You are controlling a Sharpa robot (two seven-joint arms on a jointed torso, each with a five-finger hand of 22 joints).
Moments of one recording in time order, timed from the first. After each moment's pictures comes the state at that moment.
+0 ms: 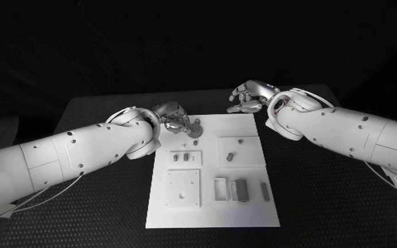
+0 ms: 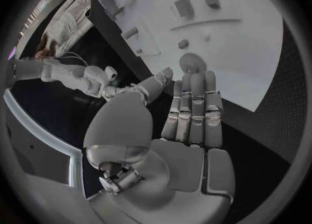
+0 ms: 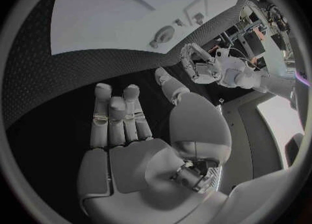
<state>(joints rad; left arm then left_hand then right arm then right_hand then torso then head) 1.26 -0.62 -0.12 1.34 -1.14 -0.28 -0.18 1.12 -0.12 0.60 -0.29 0.07 0.93 0.14 0.30 0.62 1.10 0.09 0.30 0.37 0.93 0.01 1.05 0.39 0.04 1.02 -0.09 0.25 1.14 1.28 -0.70 -0.08 1.24 -1.29 -0.36 -0.04 0.98 -0.17 0.50 -0.20 0.05 0.87 0.14 0.18 0.57 1.06 0.04 0.95 1.03 1.08 -0.06 1.50 0.79 0.25 1.03 0.02 0.94 1.31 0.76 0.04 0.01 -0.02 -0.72</state>
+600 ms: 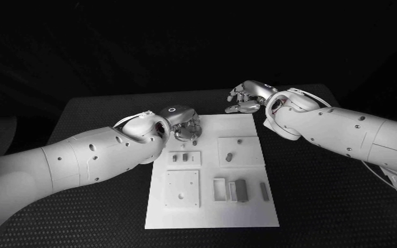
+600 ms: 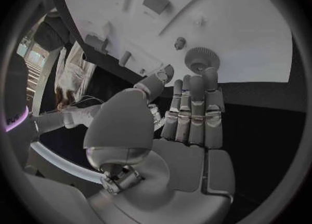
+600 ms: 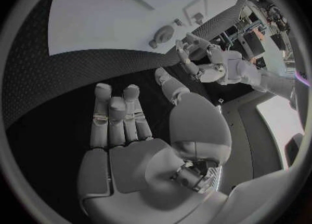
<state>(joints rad) 1.24 -0.55 -0.15 1.28 -1.54 -0.32 -0.05 1.18 -0.15 0.56 -0.28 0.06 0.95 0.12 0.27 0.56 1.14 0.09 0.15 0.29 1.03 -0.02 1.16 0.47 0.03 1.14 -0.11 0.32 1.22 1.28 -0.69 -0.08 1.24 -1.29 -0.36 -0.03 0.98 -0.17 0.50 -0.20 0.05 0.87 0.14 0.18 0.57 1.06 0.04 0.95 1.03 1.08 -0.06 1.50 0.79 0.25 1.03 0.02 0.94 1.31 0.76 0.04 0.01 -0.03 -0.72</state>
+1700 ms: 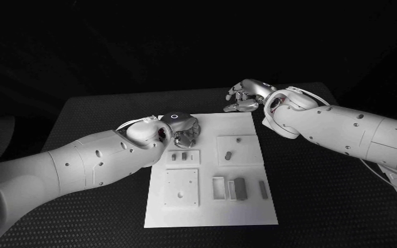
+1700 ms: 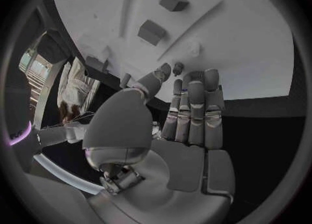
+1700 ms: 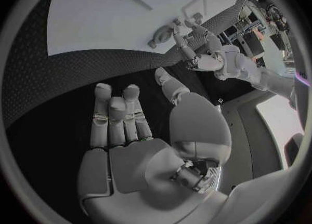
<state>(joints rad) 1.20 -0.52 -0.15 1.22 -1.63 -0.25 -0.05 1.16 -0.17 0.55 -0.27 0.06 0.96 0.13 0.26 0.53 1.18 0.09 0.09 0.26 1.05 -0.02 1.28 0.51 0.03 1.20 -0.12 0.39 1.31 1.28 -0.70 -0.08 1.24 -1.29 -0.36 -0.03 0.98 -0.17 0.50 -0.20 0.05 0.87 0.14 0.18 0.57 1.06 0.04 0.95 1.03 1.08 -0.06 1.50 0.79 0.25 1.03 0.02 0.94 1.31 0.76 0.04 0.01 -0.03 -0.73</state>
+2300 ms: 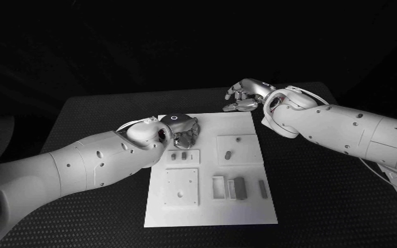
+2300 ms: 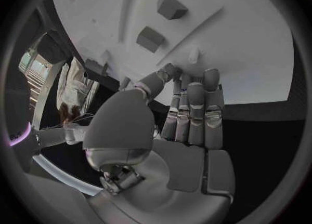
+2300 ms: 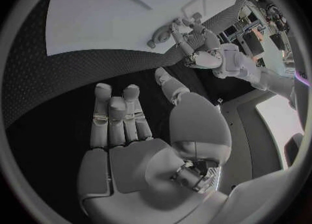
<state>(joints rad) 1.19 -0.51 -0.15 1.21 -1.63 -0.23 -0.05 1.18 -0.15 0.58 -0.27 0.06 0.96 0.14 0.26 0.53 1.21 0.08 0.08 0.26 1.09 -0.03 1.30 0.51 0.03 1.22 -0.13 0.41 1.31 1.28 -0.70 -0.08 1.25 -1.29 -0.36 -0.03 0.98 -0.17 0.50 -0.20 0.05 0.87 0.14 0.18 0.57 1.06 0.04 0.95 1.03 1.08 -0.06 1.50 0.79 0.25 1.03 0.02 0.94 1.31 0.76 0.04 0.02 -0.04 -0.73</state>
